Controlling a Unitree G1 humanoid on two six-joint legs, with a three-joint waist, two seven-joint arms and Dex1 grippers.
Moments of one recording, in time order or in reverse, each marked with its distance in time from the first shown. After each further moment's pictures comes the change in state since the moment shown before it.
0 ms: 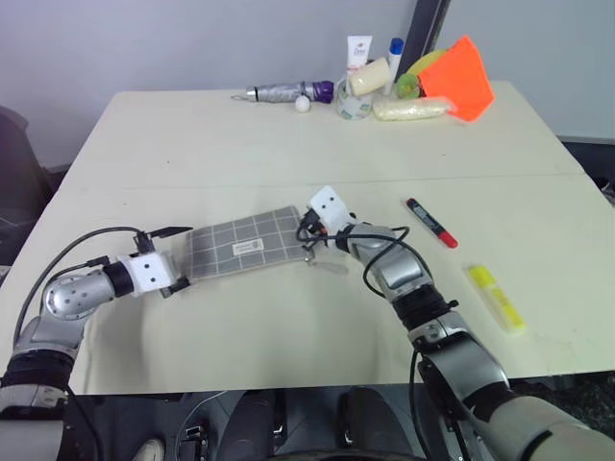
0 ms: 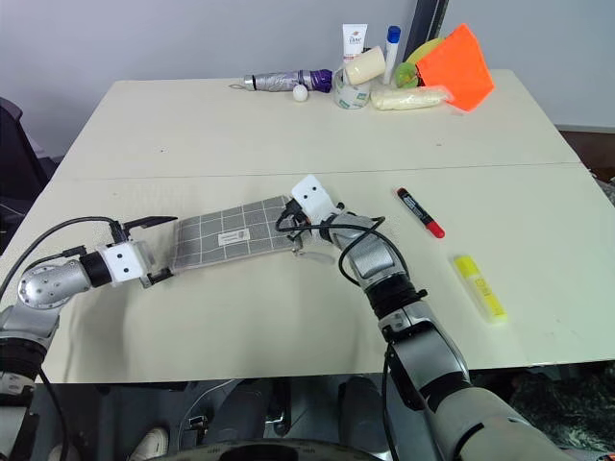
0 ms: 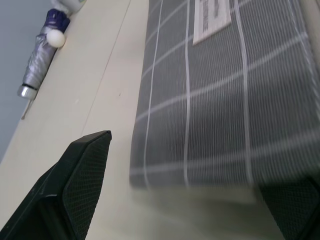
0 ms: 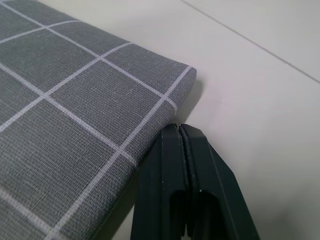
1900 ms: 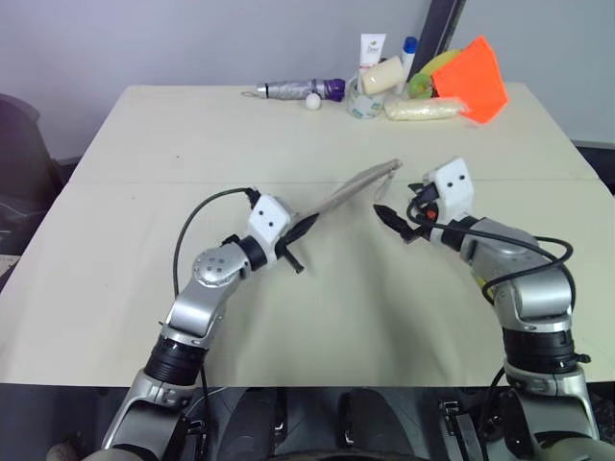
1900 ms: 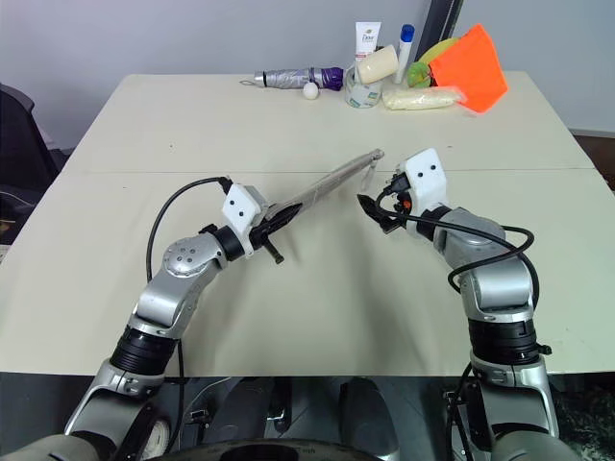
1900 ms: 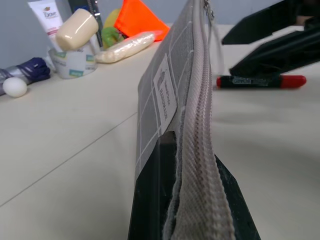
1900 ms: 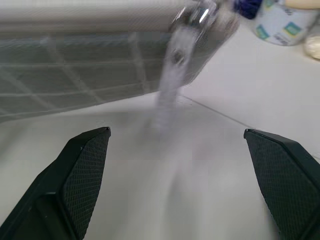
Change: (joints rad) left arm -0.102 -0.536 -0.185 -0.646 -0.191 0.978 0.252; right arm 0.281 -0.378 -0.377 -0.689 0.261 0.374 -0.008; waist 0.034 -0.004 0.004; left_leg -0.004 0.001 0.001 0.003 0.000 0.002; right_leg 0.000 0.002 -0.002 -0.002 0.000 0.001
